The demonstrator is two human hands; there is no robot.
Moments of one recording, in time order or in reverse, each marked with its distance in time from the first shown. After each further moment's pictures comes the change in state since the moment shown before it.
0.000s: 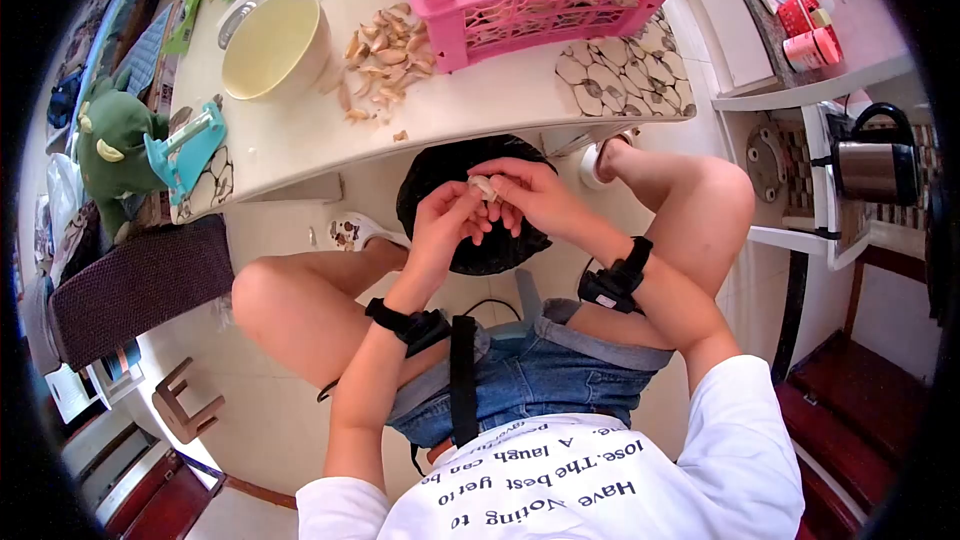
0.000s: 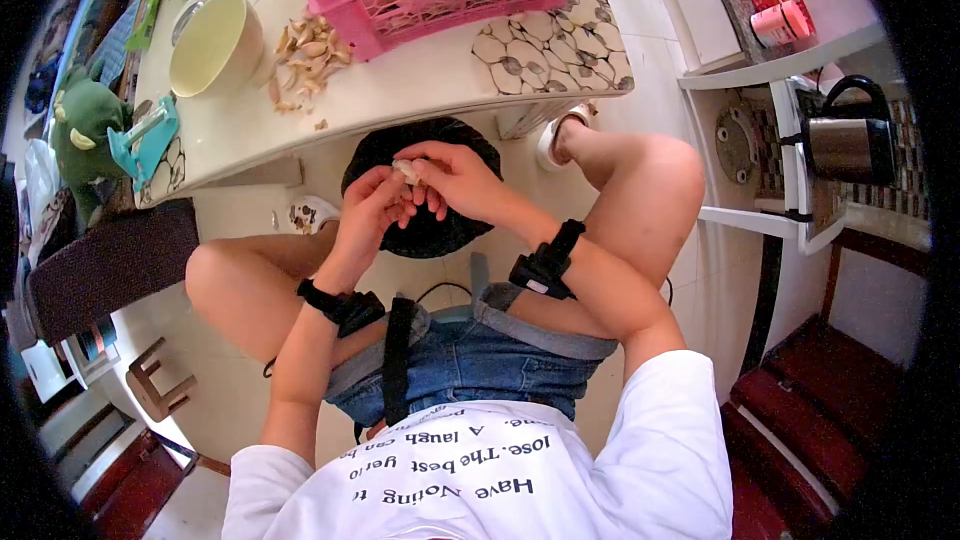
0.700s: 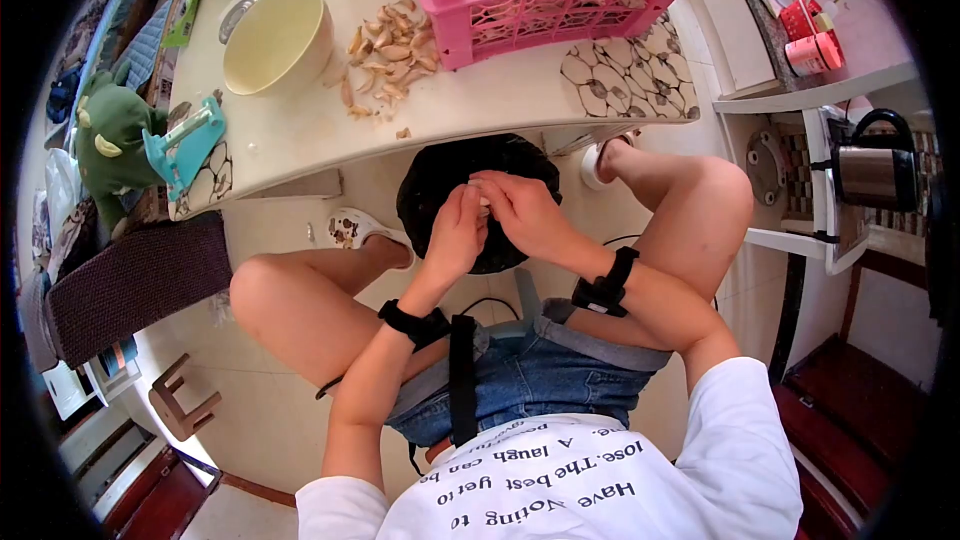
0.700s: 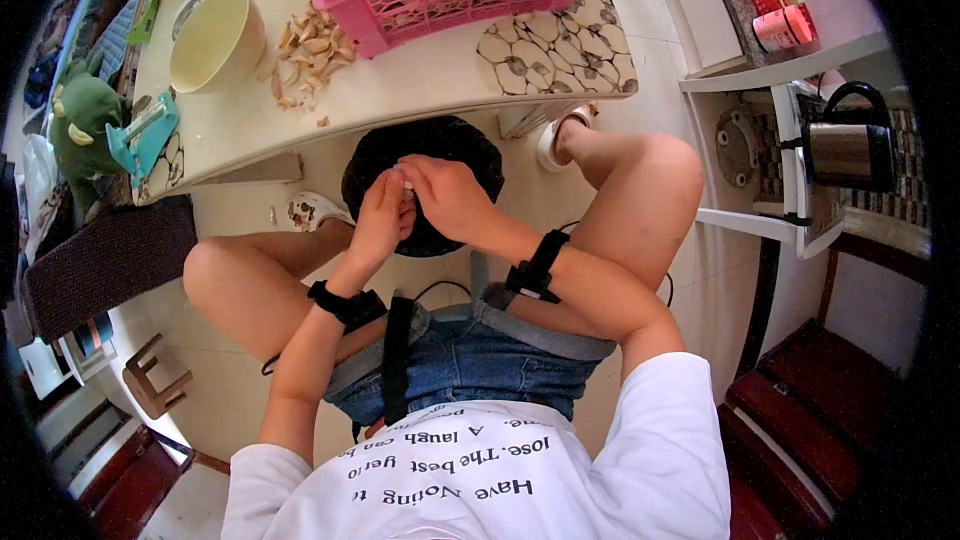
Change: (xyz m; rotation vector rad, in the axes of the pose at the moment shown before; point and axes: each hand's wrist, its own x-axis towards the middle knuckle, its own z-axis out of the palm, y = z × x) left_hand 0.002 -0.018 0.008 0.120 0.066 -0.037; right_hand 0.003 0.017 0.023 -0.654 0.288 -0.461
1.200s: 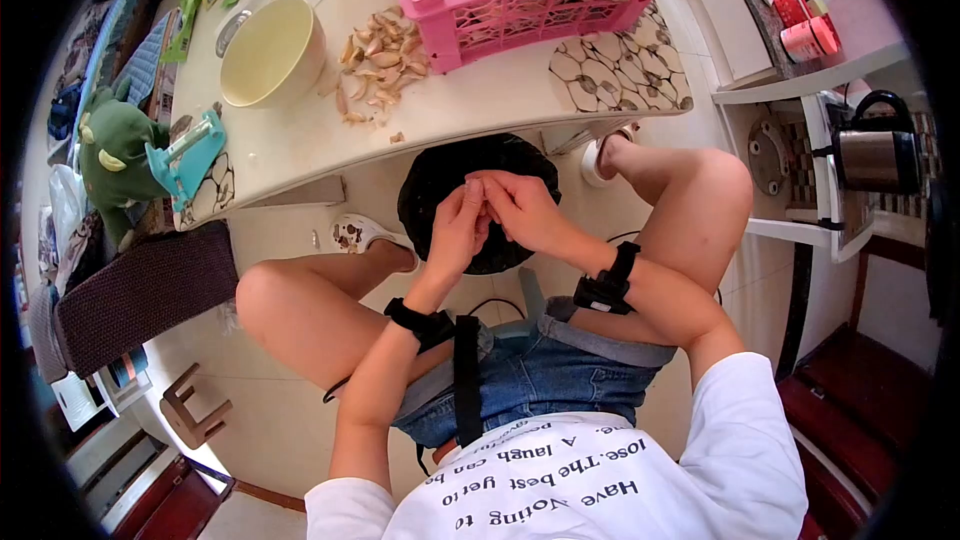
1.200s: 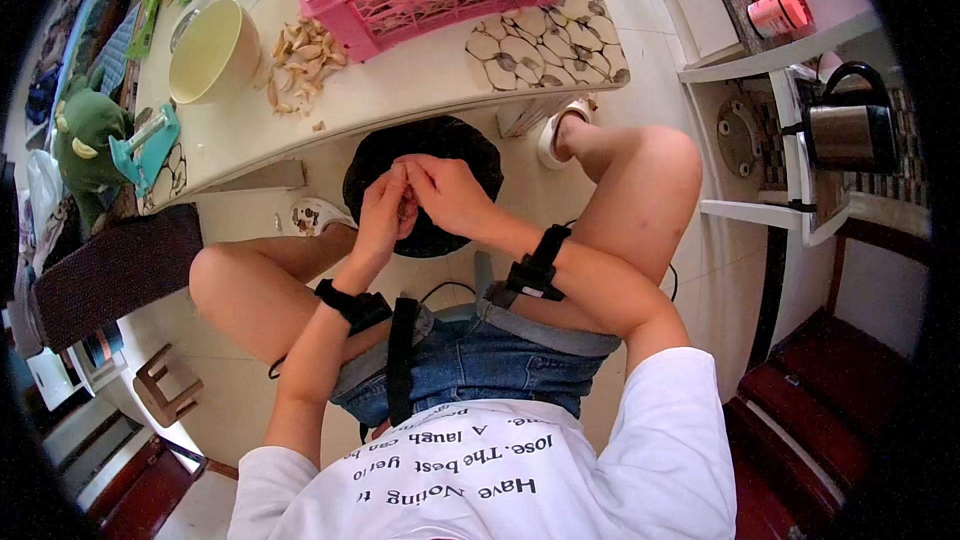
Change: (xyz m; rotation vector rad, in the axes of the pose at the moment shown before) left_hand 0.004 0.000 -0.004 -0.011 -0.115 0.024; right_hand -0.001 -0.012 -0.005 0.294 -0.072 0.349
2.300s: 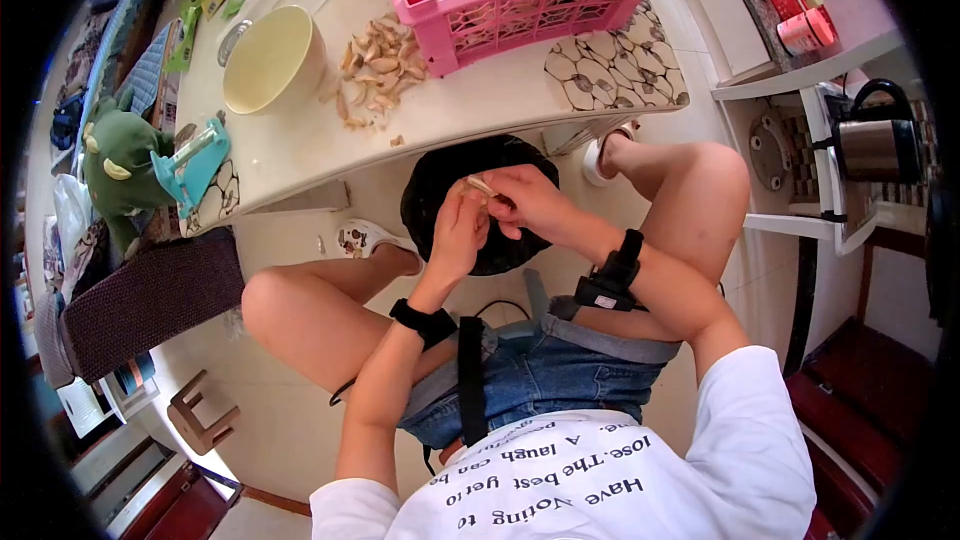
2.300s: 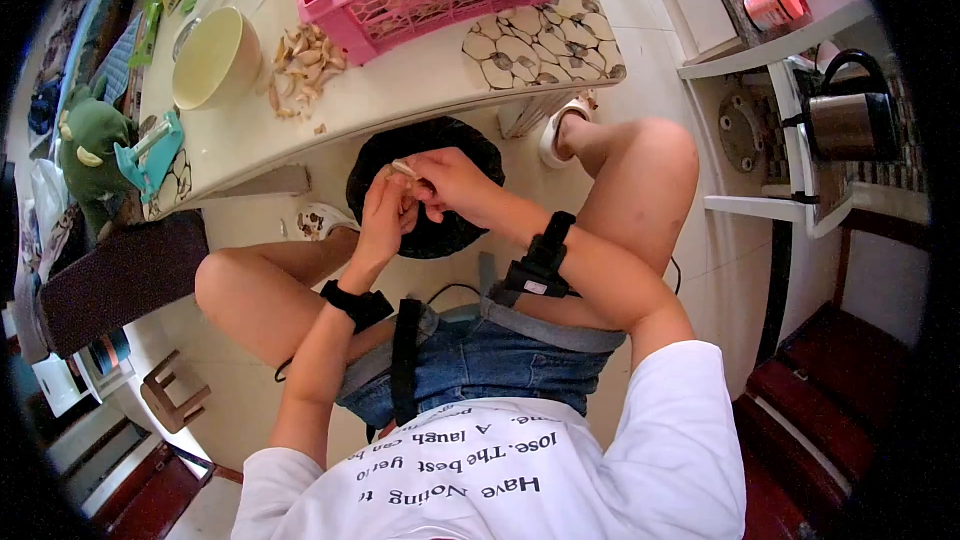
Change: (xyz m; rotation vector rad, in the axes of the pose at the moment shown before) left_hand 0.004 -0.011 -0.004 0.063 -0.013 0.210; right_hand 0.010 -0.004 -0.015 0.582 -0.241 0.333
